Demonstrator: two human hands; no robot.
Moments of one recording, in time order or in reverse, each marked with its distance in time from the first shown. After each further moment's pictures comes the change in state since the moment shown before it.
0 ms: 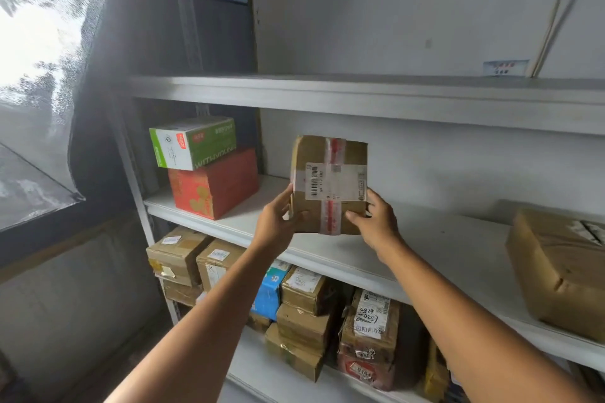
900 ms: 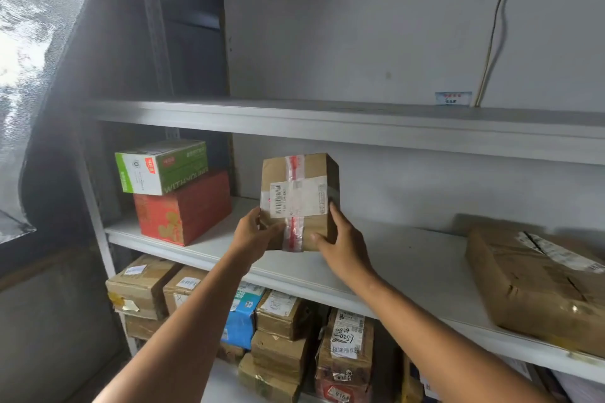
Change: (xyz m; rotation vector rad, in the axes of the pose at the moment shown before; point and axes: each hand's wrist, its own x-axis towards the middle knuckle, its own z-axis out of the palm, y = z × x) left_hand 0.034 -0.008 -0.003 0.064 0.074 -0.112; right_hand -0.031 -0.024 0.003 -0.308 0.026 -0.212
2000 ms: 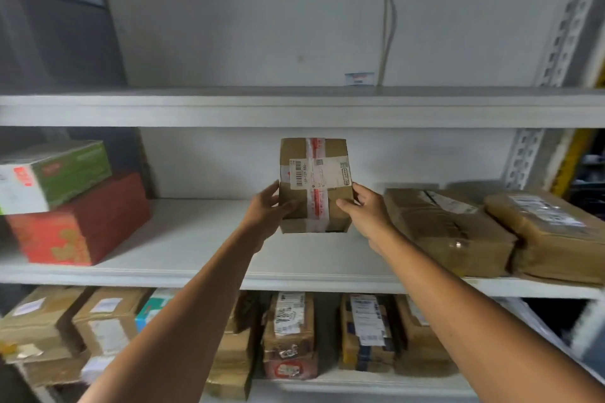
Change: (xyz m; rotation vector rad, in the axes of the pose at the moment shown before) left_hand -0.022 0.071 0.121 -0.345 -0.491 -0.012; right_hand -0.013 0.056 -0.135 0.282 0.242 0.298
